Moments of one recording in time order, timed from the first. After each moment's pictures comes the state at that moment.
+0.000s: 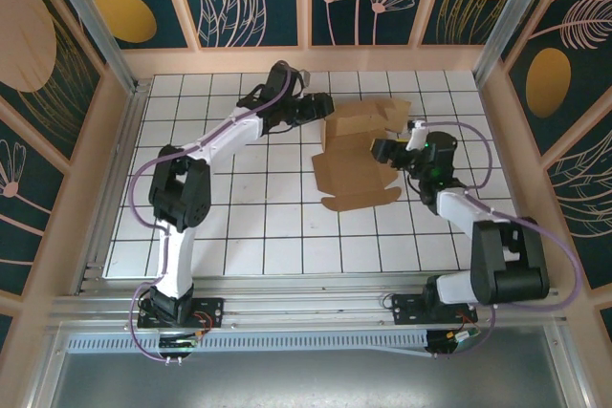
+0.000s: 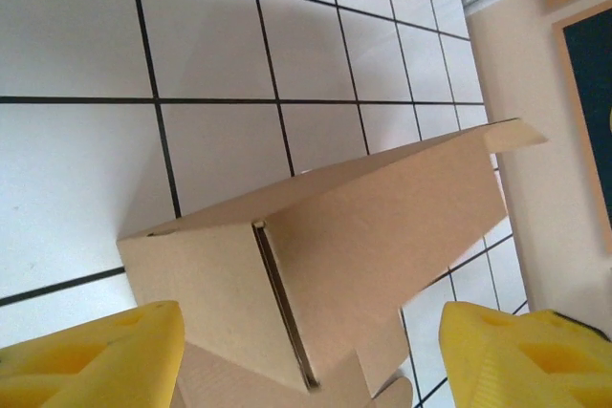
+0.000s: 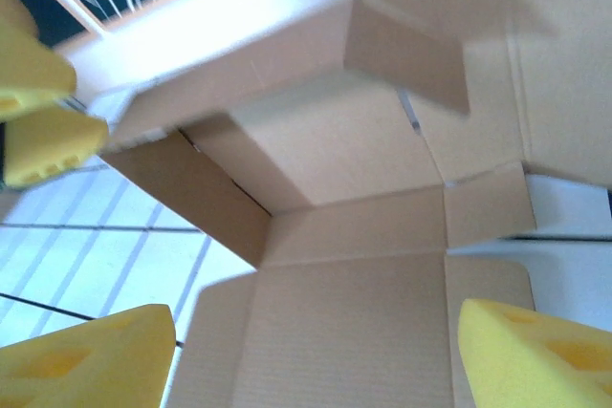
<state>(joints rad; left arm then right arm) -0.52 2.08 1.78 -0.35 0.33 -0.73 0.09 1.35 0.62 0.36 -0.44 0.35</state>
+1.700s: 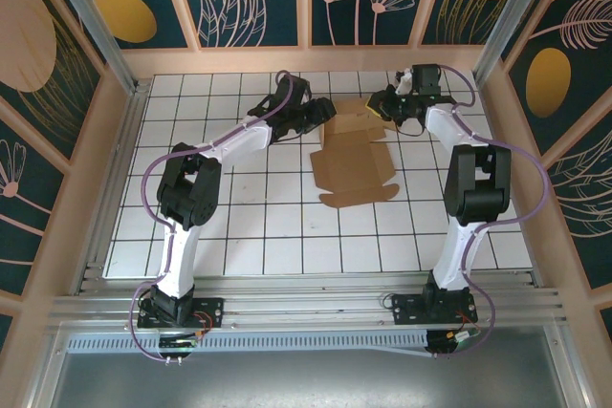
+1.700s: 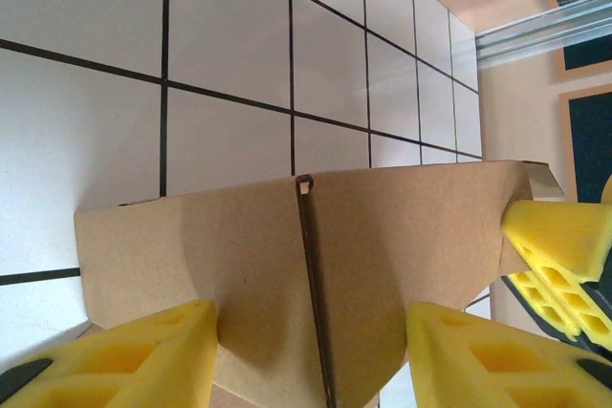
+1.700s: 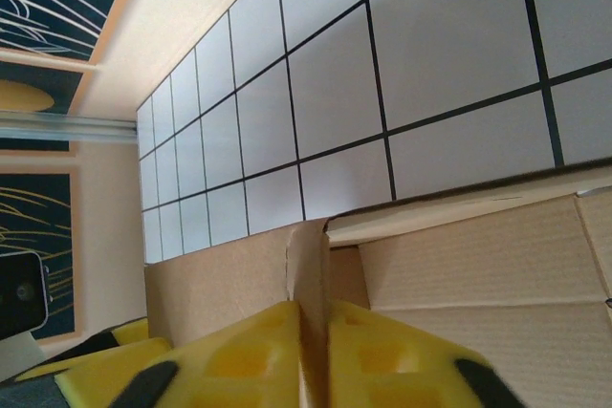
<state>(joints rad) -0.56 2.15 1.74 -0.19 0.27 -0.95 0.09 1.96 1.52 -0.33 -0.66 0.67</state>
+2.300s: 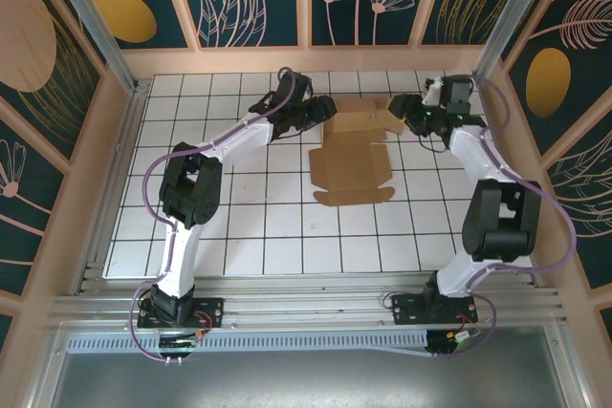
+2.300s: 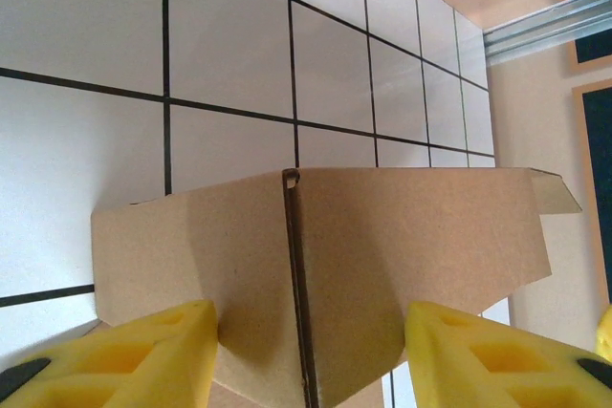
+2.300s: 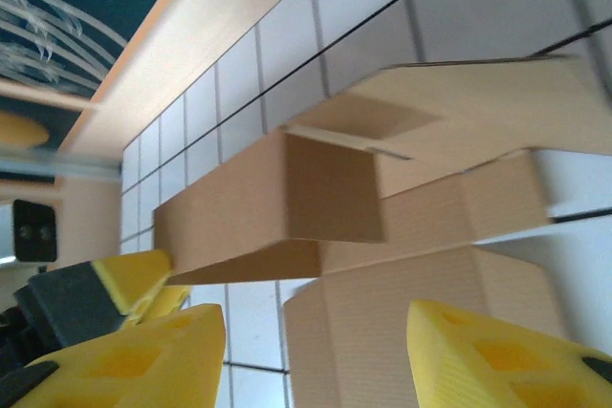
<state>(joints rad) -0.56 2.17 1.80 -0.25 0.25 -0.89 -0.02 1.62 1.21 -0.27 -0.56 0.61</state>
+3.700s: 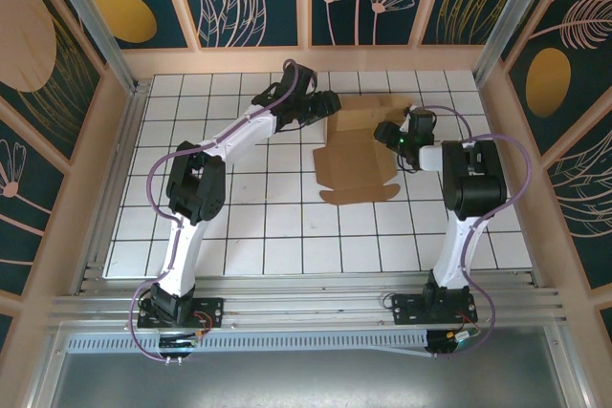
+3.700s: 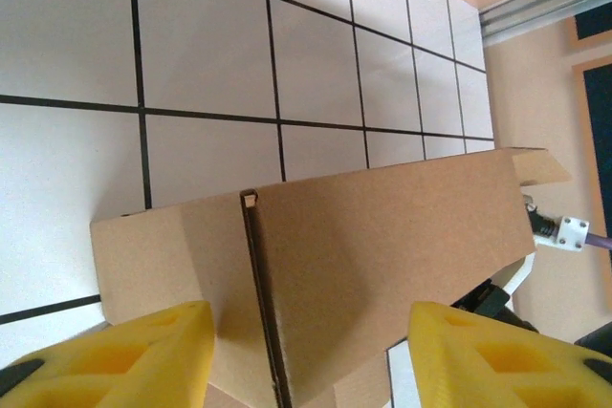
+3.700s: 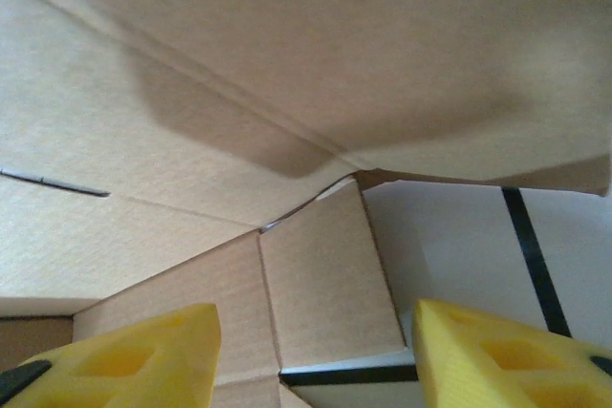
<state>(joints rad) -0.56 2.24 1.96 -0.39 0.28 -0.84 0.07 2.02 1.05 0.33 -0.30 0.56</state>
